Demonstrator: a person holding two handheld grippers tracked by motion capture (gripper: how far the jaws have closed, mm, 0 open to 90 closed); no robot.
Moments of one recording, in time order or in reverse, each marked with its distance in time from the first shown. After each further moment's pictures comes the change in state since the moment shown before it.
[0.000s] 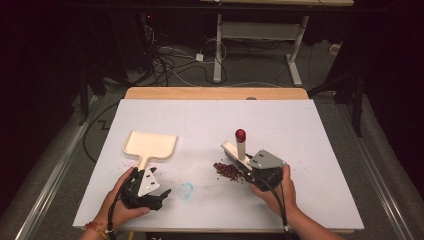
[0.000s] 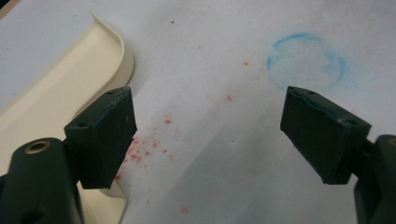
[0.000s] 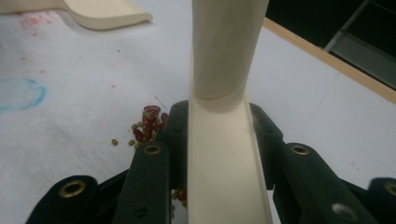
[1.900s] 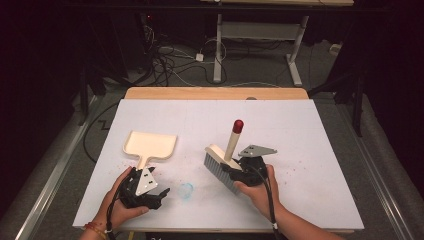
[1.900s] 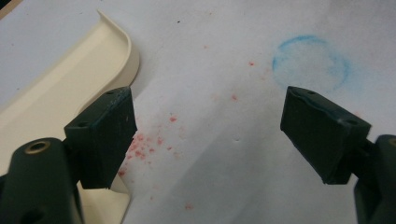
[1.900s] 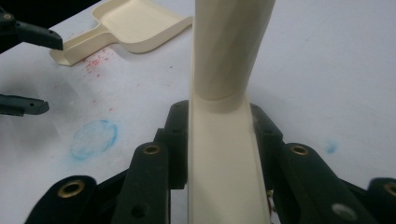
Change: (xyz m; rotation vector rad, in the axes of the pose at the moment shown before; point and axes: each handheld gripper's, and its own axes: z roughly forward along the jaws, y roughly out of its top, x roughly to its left) left arm 0.003 -0.001 -0.001 -0.002 0.003 -0.021; right arm 0.013 0.010 0.031 0.061 0.205 0.316
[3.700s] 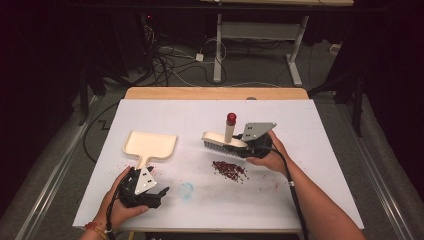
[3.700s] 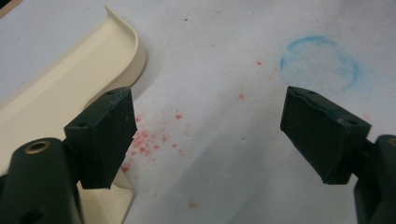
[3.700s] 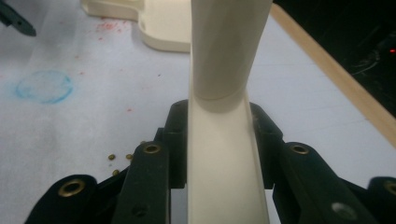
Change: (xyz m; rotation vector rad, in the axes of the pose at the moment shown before) left arm 0.002 -0.003 0.000 -0.007 0.011 -0.028; right arm -0.067 0.049 0.026 -0.033 0.237 -0.609
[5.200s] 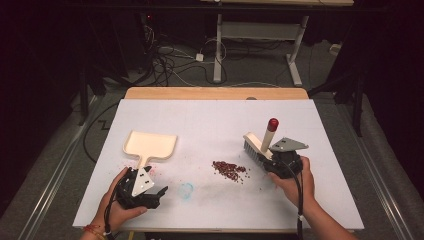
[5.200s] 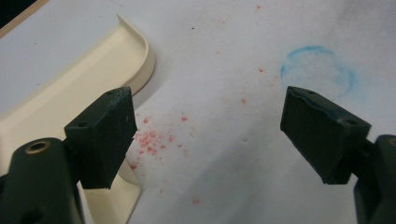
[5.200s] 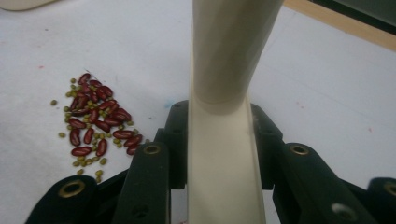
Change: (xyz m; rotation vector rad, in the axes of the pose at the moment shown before) left arm -0.001 0.000 -0.008 -0.025 0.026 -0.015; right arm 0.051 -0.034 -0.068 0.193 -0.490 0.485
